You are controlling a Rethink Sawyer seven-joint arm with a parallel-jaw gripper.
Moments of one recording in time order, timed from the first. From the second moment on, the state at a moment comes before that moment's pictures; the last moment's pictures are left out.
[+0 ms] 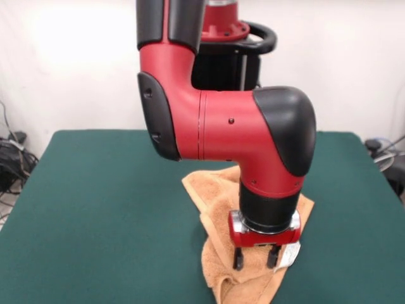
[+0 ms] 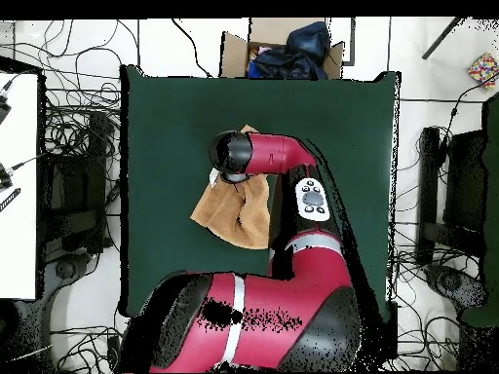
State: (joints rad) arm -0.21 -0.27 0.11 1.22 -0.15 0.67 1.57
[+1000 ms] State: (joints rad) arm -0.22 -0.27 0.11 1.20 -0.15 0.67 1.57
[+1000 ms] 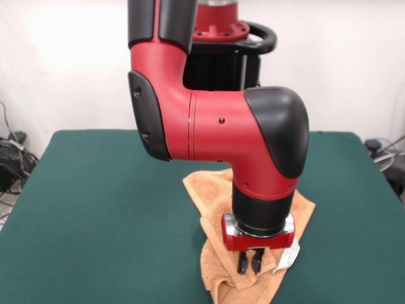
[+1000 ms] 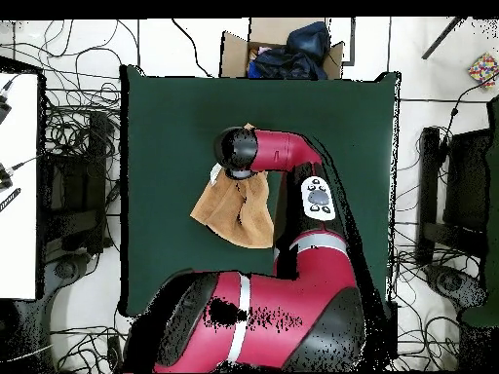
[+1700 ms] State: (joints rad) arm -0.21 -0.35 0.11 1.21 -0.15 0.73 1.57
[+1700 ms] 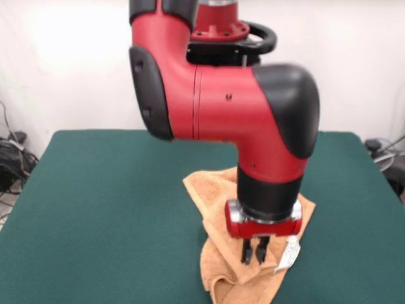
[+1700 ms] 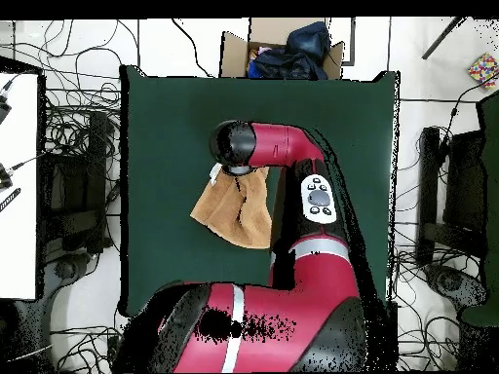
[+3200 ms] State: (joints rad) arm -0.19 -0.66 0.12 0.76 -0.09 1.30 1.57
